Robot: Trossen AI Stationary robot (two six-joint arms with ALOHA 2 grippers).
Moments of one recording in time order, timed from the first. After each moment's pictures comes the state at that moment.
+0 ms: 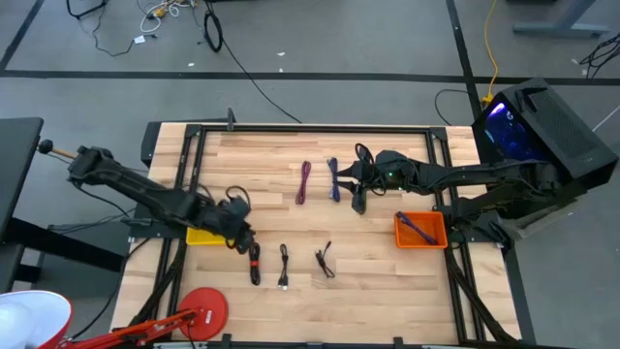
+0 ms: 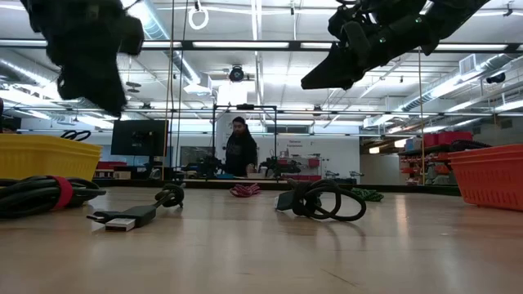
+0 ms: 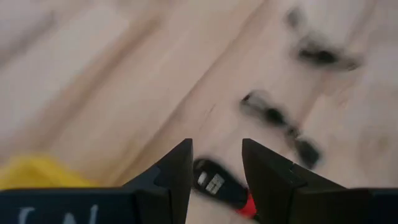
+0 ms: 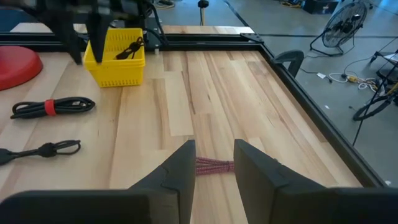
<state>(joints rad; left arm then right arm) -0.36 1.09 0.69 -0.58 -0.29 -1.02 -0.18 1.28 0.72 0.16 0.01 -0.09</state>
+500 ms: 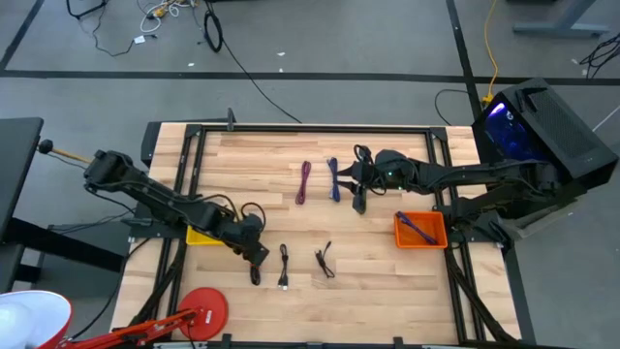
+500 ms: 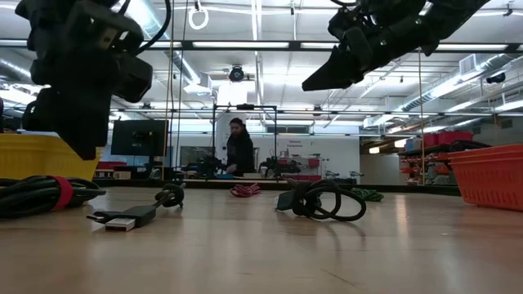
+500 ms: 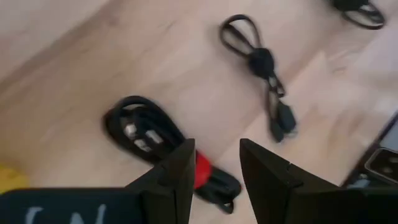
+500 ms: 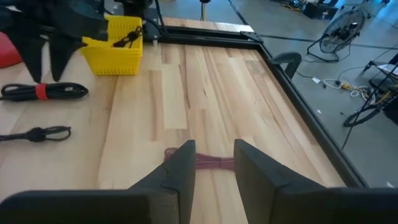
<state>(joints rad) -0.36 1.34 0.69 -0.36 0.00 -1.30 -0.19 1.28 0.72 0.15 0.01 -0.17</state>
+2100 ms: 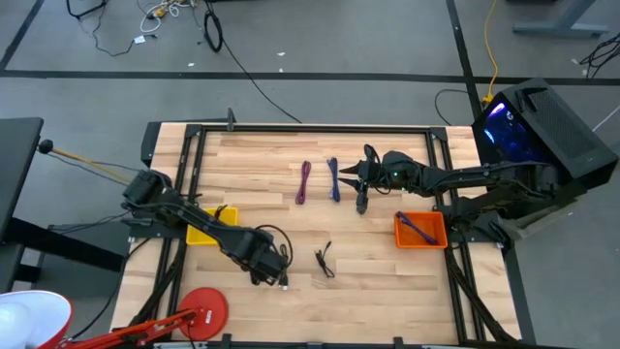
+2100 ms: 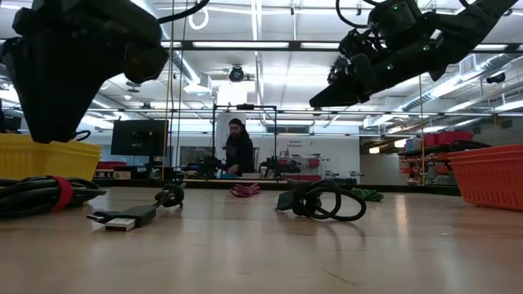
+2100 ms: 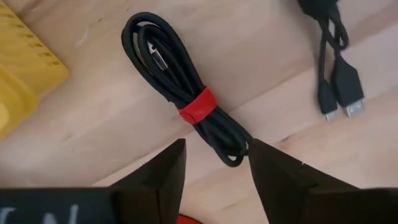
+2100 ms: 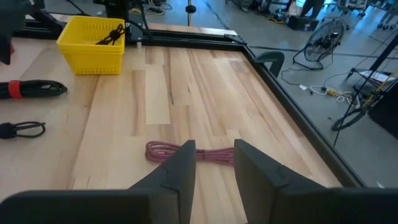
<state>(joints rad) -0.46 1.77 1.25 -1.00 0.06 -1.47 -0.26 1.28 0.55 0.39 -0.02 -0.18</state>
